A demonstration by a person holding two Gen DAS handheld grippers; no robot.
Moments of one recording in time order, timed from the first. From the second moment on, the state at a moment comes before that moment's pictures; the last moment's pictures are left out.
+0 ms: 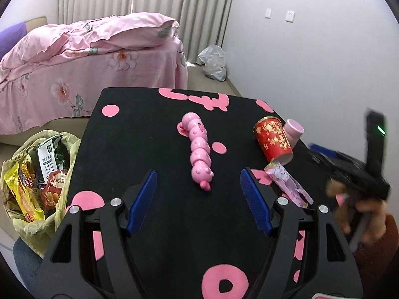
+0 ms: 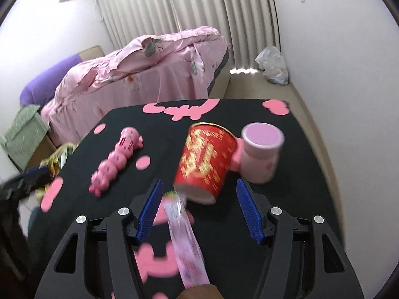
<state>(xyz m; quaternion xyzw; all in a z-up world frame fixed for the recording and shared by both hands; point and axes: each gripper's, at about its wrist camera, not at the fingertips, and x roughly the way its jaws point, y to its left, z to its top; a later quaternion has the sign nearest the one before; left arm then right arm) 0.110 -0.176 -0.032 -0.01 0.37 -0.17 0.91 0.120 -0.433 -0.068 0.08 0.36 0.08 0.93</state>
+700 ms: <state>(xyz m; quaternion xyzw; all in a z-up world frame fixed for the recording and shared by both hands) 0.104 -0.227 -0.058 -0.01 0.44 -0.30 0.85 0.046 -0.470 -0.044 0.05 0.33 0.05 0.94</state>
